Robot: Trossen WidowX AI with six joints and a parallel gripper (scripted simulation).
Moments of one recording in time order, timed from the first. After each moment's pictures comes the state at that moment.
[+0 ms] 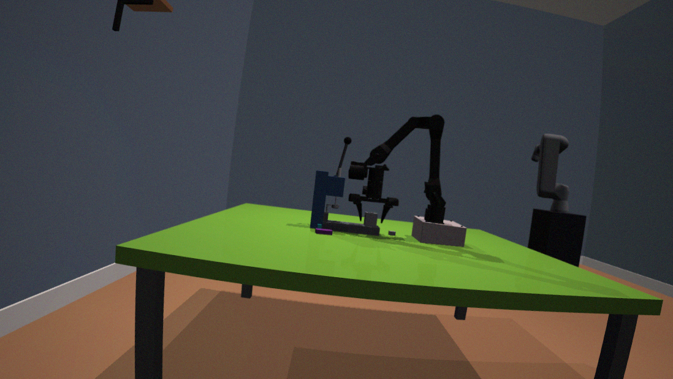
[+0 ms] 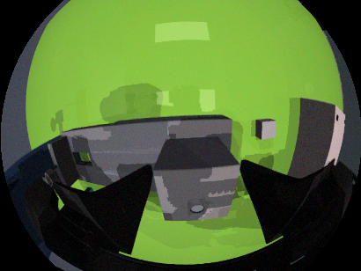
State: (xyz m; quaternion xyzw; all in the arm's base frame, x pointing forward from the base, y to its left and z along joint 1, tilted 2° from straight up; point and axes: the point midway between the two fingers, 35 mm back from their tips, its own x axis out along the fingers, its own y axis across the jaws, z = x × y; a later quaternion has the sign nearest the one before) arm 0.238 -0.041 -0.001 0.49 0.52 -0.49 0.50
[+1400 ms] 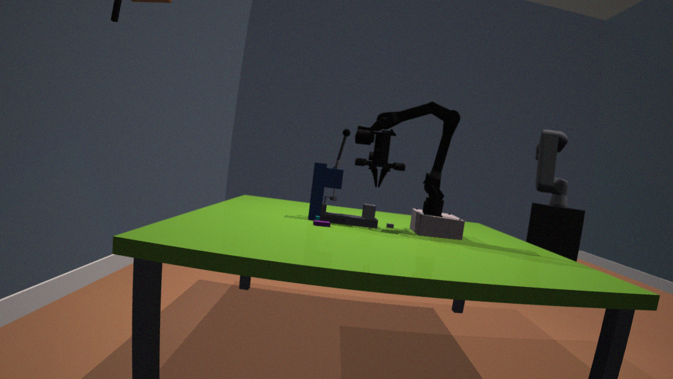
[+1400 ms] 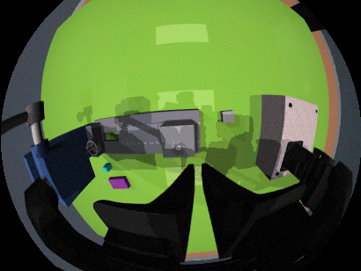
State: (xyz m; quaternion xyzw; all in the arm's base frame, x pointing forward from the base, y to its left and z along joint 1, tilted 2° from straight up) arm 0.222 -0.046 0.106 0.49 0.52 -0.49 0.50
